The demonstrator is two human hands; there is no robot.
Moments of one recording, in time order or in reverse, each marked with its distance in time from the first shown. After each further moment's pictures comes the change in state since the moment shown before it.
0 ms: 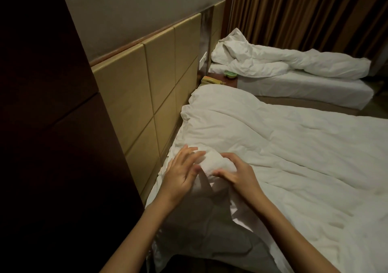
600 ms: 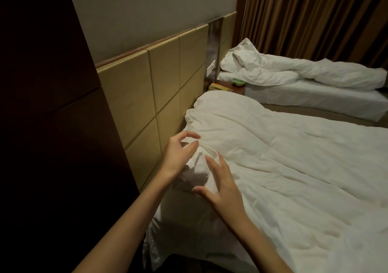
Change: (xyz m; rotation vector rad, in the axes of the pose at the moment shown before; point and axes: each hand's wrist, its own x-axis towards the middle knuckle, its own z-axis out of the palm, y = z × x) left_hand 0.025 0.089 -0.001 -0.307 0.237 -0.333; right_hand -0.065 0.010 0.002 -0.061 0.031 -0.264
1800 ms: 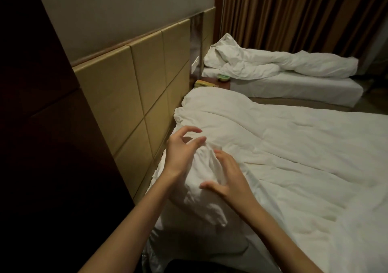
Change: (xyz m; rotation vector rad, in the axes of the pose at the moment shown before) left_hand 0.021 -0.014 0.012 -0.204 -0.025 0.038; right_hand 0.024 0.018 0.002 -0.018 -0.036 0.118
